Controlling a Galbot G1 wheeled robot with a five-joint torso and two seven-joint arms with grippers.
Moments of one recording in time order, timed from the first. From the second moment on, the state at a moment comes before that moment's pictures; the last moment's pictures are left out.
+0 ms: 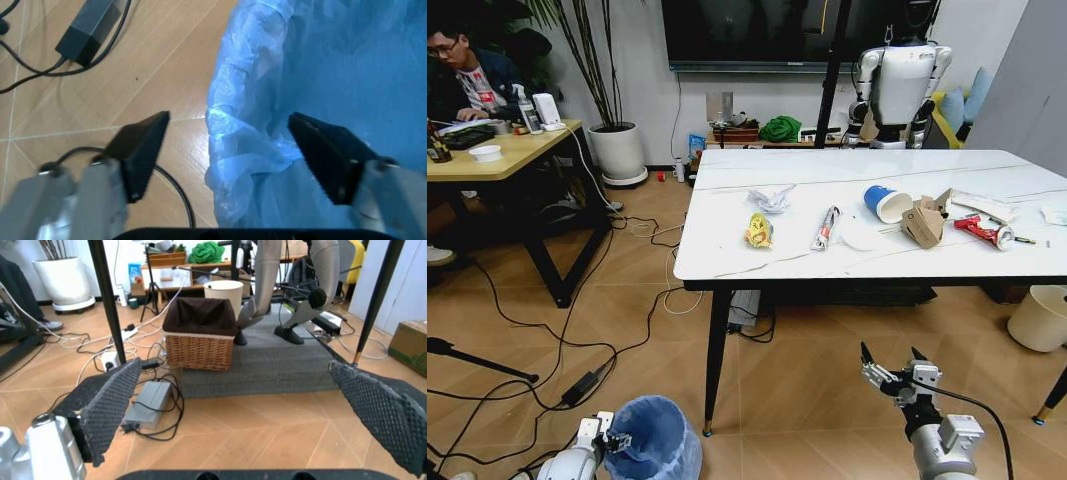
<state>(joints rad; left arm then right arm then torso) 1.13 -1.21 -0.52 -1.09 -0.11 0.37 0.13 -1.59 1.50 0.68 2.11 0.17 -0.16 -0.05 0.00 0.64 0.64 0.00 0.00</state>
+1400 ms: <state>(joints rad) 1.26 -1.13 -0.47 -1.51 -0.47 0.58 -0.04 -1.62 1.49 0.70 2.14 0.15 -0.14 -0.05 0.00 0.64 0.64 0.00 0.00</state>
